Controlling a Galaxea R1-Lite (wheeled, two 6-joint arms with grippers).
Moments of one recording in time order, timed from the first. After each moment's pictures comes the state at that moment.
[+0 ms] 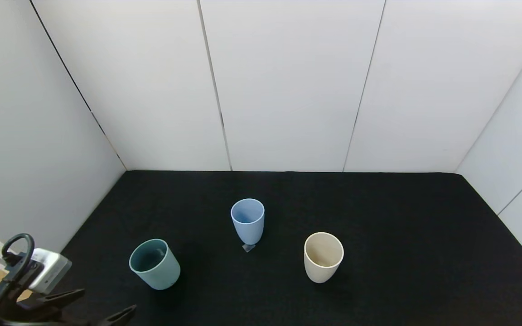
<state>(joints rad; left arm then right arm) -0.03 1.19 -0.19 -0.39 -0.12 0.13 0.00 0.00 0.00 0.00 -0.02 0.06</state>
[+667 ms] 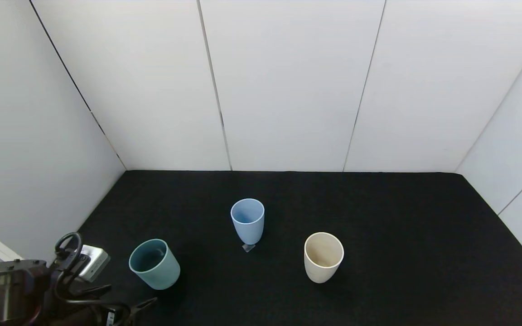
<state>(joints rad) -0.03 1.55 -0.11 -0.77 -0.13 0.12 0.00 0.00 0.00 0.00 -0.02 0.06</state>
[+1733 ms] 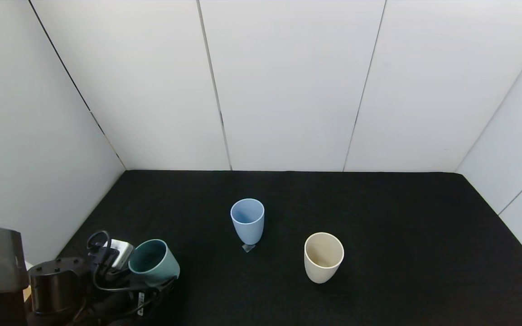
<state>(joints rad) -0.03 2.08 -0.01 -1.56 -0.14 0.12 0.00 0.00 0.00 0.00 -0.02 0.06</state>
